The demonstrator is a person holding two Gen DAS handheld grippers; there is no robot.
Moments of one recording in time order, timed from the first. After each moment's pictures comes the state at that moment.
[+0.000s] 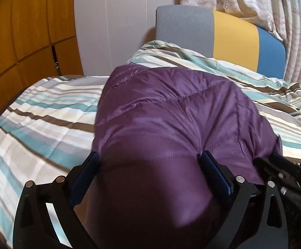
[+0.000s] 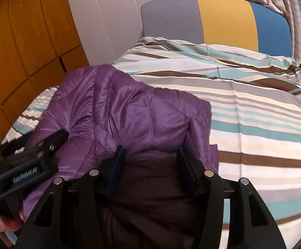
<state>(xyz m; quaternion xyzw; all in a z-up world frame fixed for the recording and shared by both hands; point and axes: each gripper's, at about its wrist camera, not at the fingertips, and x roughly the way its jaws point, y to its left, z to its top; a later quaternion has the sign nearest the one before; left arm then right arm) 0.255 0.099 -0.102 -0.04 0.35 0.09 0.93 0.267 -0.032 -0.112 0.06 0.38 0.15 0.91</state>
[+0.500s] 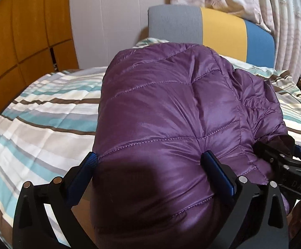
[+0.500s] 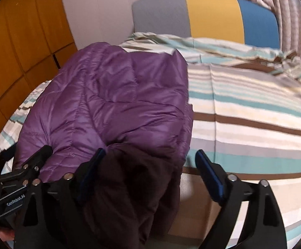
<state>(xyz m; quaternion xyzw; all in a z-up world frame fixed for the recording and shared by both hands) 0.198 0.082 -0.120 -0.02 0.36 0.07 0.93 0.216 -0.050 -0.122 0.05 0.40 0.12 0.91</state>
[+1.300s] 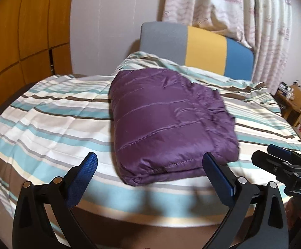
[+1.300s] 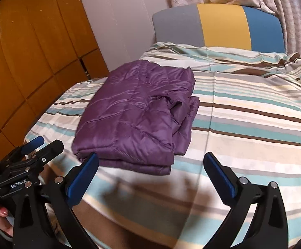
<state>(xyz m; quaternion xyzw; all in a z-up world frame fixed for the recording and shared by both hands) 0.060 0.079 -0.053 -0.06 0.32 0.02 0.95 0.075 -0.071 -0.053 0.07 0.37 0.19 0.91</state>
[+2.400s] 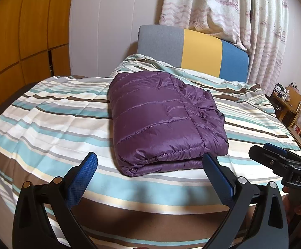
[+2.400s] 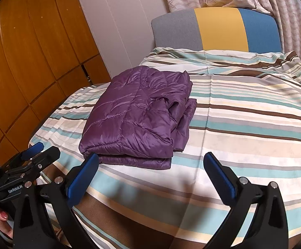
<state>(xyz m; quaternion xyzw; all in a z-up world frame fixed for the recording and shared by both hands) 0.037 0.071 -0.043 -0.07 0.32 0.01 0.95 0.059 -0.082 -0.044 0.08 0.36 0.19 0.91</state>
